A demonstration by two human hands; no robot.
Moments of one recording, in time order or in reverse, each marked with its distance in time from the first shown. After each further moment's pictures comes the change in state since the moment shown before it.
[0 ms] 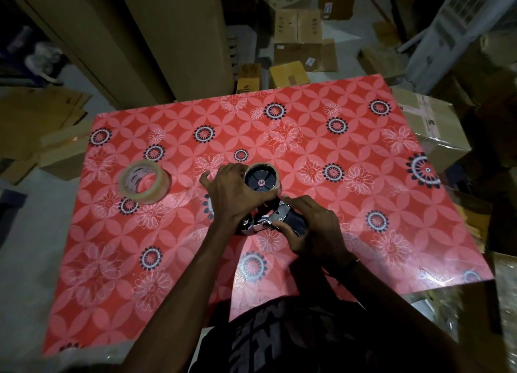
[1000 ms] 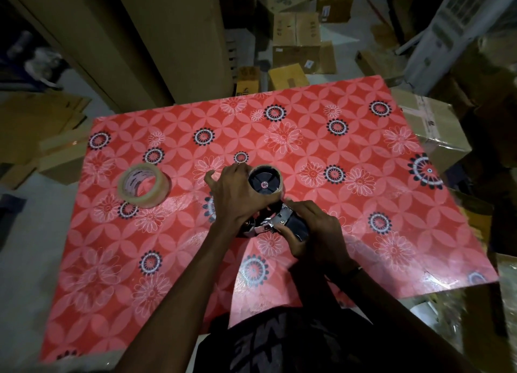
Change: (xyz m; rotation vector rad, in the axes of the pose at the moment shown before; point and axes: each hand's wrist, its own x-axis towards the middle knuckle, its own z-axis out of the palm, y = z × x) left_hand 0.006 -0.002 0.007 0.099 -0.064 0.083; right_hand -0.006 -0.001 0.003 -0.029 0.034 0.009
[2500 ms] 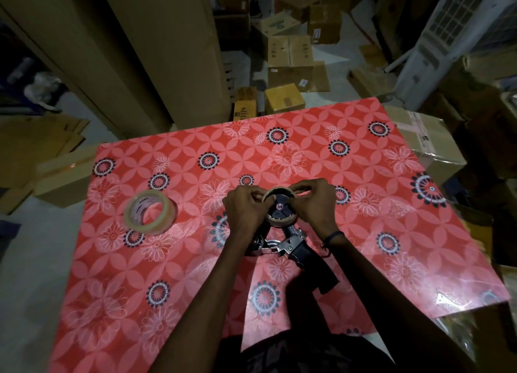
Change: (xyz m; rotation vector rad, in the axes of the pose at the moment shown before) left_hand 0.021 0.009 -0.001 -0.510 -0.057 -0.244; right_hand 0.119 -0.006 0.012 0.243 -0.001 0.584
